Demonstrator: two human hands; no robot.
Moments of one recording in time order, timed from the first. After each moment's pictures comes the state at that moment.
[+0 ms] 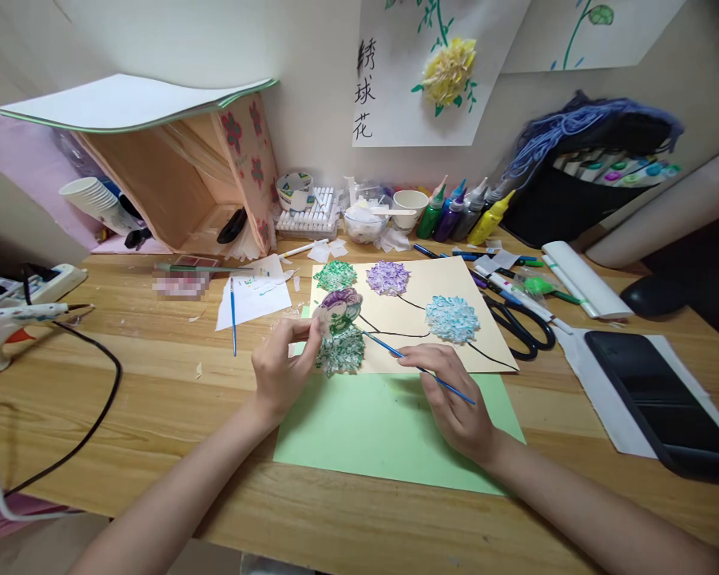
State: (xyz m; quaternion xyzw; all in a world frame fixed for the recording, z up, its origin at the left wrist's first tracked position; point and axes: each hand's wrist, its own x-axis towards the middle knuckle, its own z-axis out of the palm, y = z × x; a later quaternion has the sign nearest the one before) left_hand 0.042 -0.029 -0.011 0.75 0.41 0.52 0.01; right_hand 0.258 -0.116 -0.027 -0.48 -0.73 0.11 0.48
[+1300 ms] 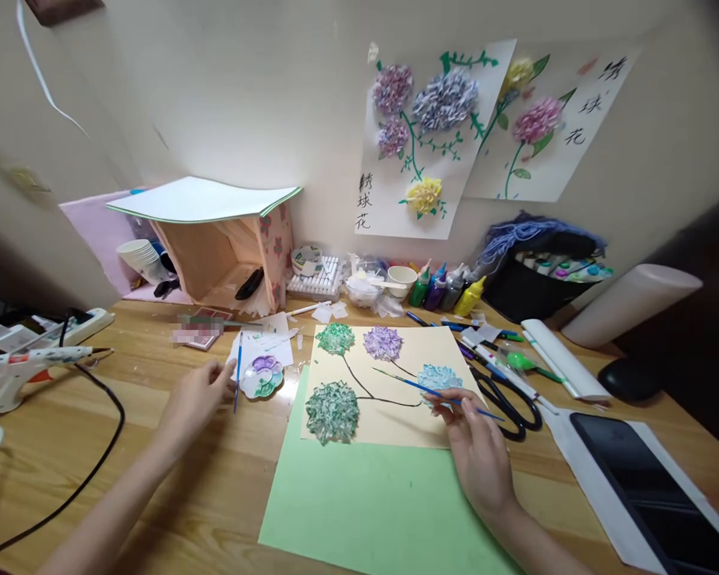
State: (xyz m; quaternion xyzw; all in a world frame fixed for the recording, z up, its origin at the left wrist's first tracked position) left_hand -0.077 0.020 0.019 0.59 0.73 0.21 0.26; right_hand 0.281 -0.095 -0.031 -0.47 -0.29 0.41 0.73
